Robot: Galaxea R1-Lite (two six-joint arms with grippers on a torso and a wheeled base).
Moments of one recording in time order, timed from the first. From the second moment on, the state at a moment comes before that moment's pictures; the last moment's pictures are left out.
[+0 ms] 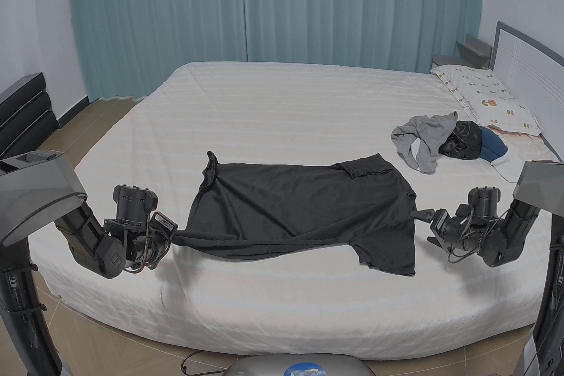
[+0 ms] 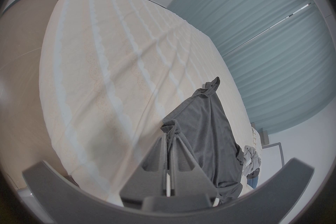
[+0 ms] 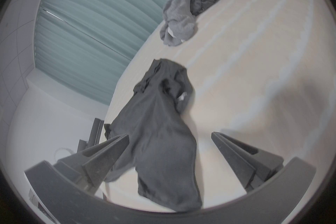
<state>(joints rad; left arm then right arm) -0.17 2.15 -0.71 -0.74 0.12 -1.14 -0.02 2.31 -0.67 -1.08 0.38 0.76</state>
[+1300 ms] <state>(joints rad) -0.17 2.14 -0.69 -0.74 0.10 -1.09 0.02 2.28 -0.48 -1.12 0.39 0.65</state>
